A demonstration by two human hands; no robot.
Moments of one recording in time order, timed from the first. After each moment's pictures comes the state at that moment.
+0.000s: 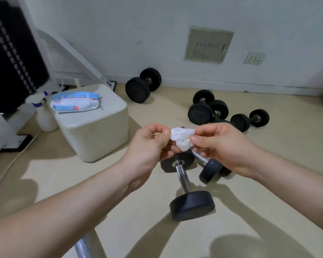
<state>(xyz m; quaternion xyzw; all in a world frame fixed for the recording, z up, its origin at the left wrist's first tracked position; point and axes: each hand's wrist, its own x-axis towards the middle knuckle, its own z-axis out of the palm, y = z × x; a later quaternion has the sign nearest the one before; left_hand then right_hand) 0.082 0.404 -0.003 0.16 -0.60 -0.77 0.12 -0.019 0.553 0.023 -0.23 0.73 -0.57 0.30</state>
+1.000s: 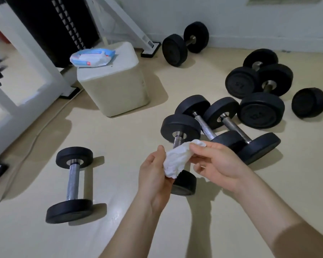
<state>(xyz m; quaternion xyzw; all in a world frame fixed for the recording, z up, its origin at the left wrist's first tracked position) 0.008 0.579 -0.139 0.46 -0.31 -0.79 0.27 -0.126 0.650 -0.118 -0.11 0.51 -0.60 0.61</state>
